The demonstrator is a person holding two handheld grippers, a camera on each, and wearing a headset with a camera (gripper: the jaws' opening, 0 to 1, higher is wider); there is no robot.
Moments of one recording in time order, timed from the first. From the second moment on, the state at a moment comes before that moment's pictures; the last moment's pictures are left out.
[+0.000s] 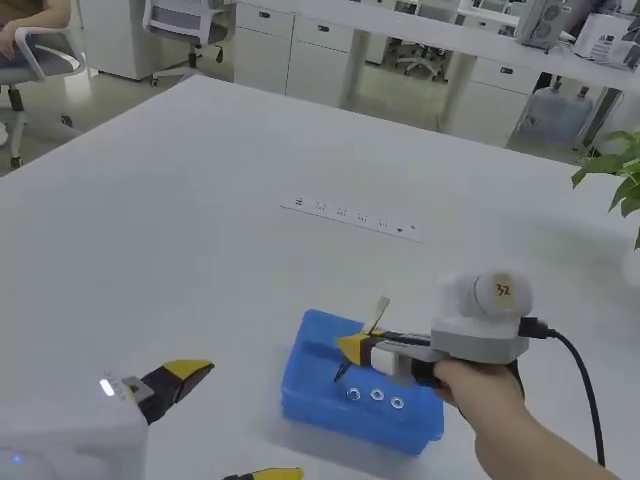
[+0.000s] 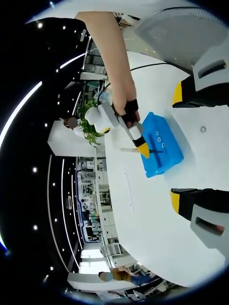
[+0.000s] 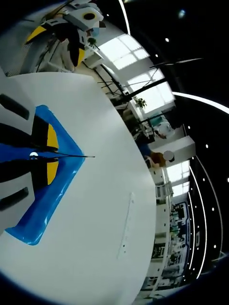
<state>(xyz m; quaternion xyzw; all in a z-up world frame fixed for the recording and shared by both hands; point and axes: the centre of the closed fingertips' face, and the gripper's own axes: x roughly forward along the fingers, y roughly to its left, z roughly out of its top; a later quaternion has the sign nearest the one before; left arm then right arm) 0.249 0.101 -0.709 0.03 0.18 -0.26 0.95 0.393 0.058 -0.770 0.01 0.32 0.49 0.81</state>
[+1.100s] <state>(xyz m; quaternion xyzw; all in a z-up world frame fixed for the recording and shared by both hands) 0.242 0.077 -0.692 0.03 0.14 -0.31 0.94 0.278 0.083 -0.733 0.04 0.28 0.61 0.74</state>
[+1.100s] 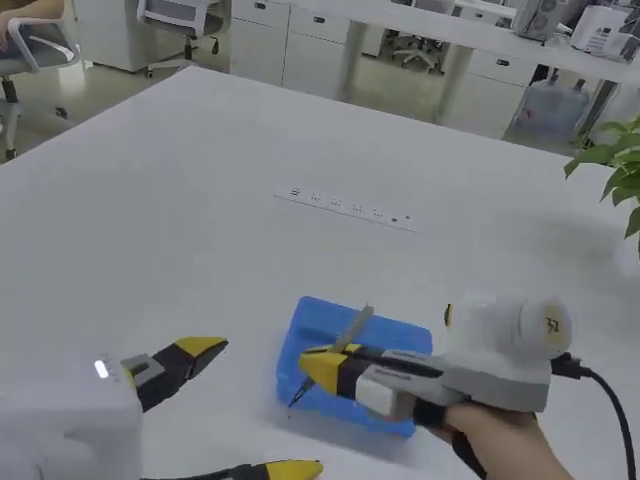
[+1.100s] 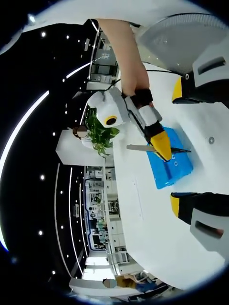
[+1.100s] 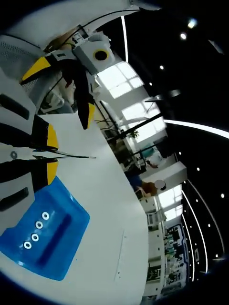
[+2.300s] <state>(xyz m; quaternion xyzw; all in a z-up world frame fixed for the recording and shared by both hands) 0.238 0.073 -0.688 0.03 0.13 -0.33 0.94 0.235 0.082 -0.784 -0.14 0.24 0.63 0.73</state>
